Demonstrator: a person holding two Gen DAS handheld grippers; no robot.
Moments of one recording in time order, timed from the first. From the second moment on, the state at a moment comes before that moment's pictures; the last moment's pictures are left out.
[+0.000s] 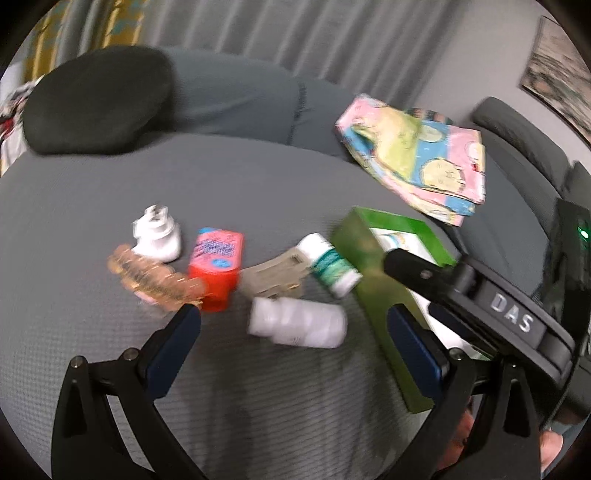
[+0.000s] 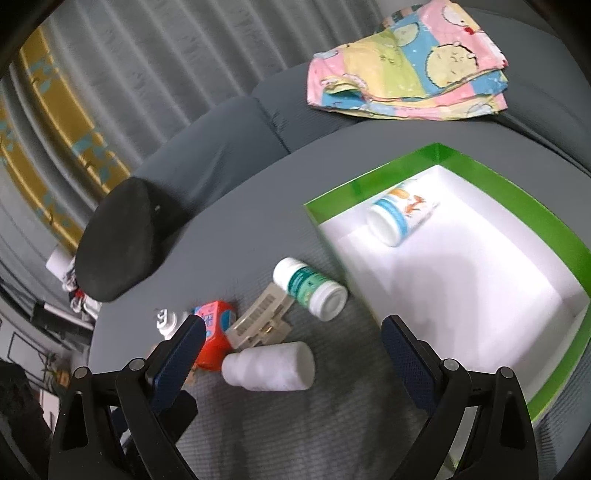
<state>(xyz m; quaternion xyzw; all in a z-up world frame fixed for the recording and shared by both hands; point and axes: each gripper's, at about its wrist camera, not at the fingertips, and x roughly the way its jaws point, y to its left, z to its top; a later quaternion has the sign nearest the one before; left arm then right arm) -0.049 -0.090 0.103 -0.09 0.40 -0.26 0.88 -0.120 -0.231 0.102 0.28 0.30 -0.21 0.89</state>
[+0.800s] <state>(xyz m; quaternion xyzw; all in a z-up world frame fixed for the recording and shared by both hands) -0.007 -0.007 0.076 -0.01 0.44 -0.03 0.90 -0.066 -0.169 0.090 0.12 0.36 -0.26 0.89</state>
